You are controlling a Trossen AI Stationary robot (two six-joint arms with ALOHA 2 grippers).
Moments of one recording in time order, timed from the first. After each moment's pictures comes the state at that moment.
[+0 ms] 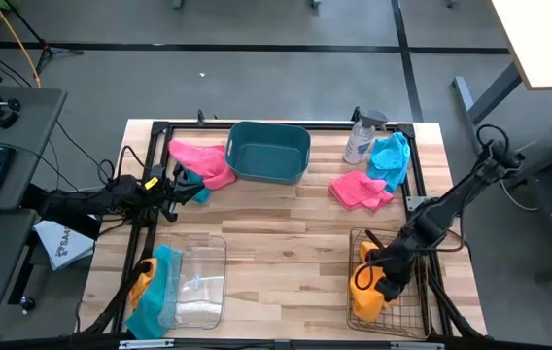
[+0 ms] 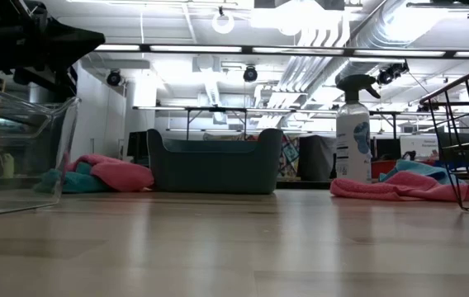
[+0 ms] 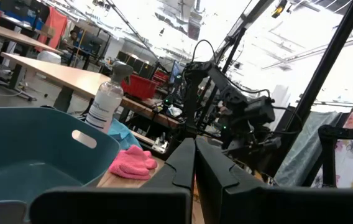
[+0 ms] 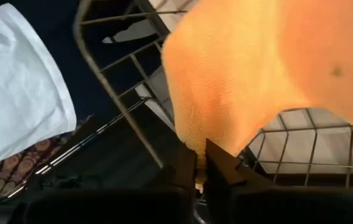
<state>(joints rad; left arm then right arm) 0.00 0.01 0.01 0.22 -0.17 -0.39 0.69 1.12 0.72 -0.45 -0.47 1.54</state>
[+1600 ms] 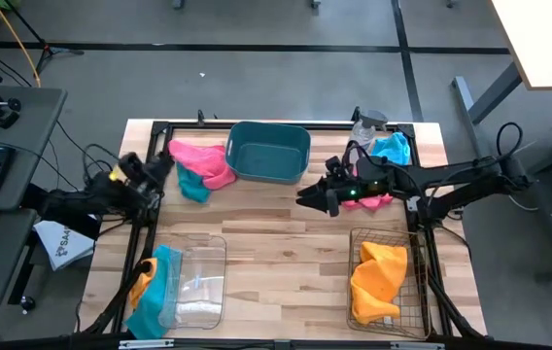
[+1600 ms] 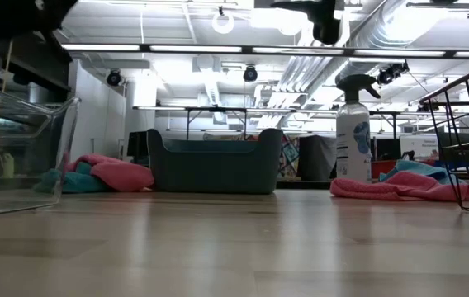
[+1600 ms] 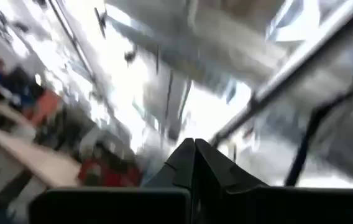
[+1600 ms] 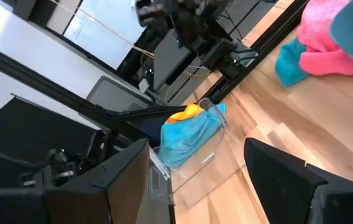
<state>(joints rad) 0.00 0.01 0.01 0.75 -0.36 -0.49 0.05 1.21 0.92 0.09 -0.07 0.86</state>
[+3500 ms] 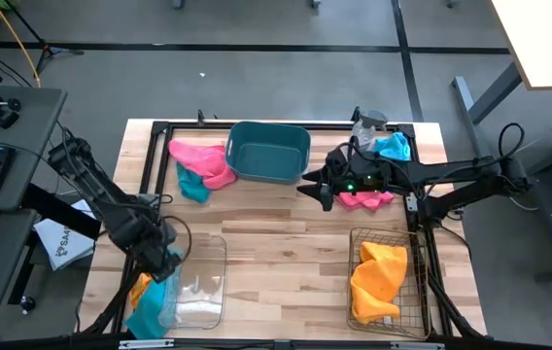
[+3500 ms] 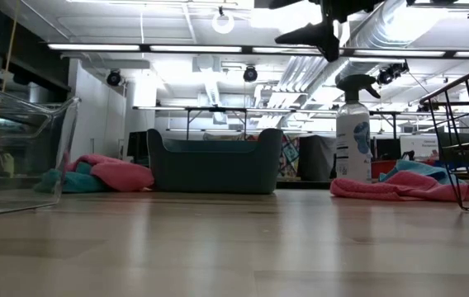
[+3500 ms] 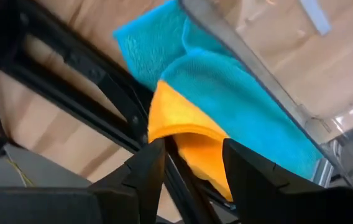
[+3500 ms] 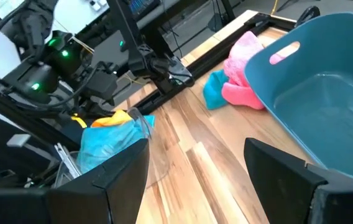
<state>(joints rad) -0.81 1.20 0.93 -1.30 0.25 -1.57 -0.02 1.21 0.92 -0.04 0.07 0.59</state>
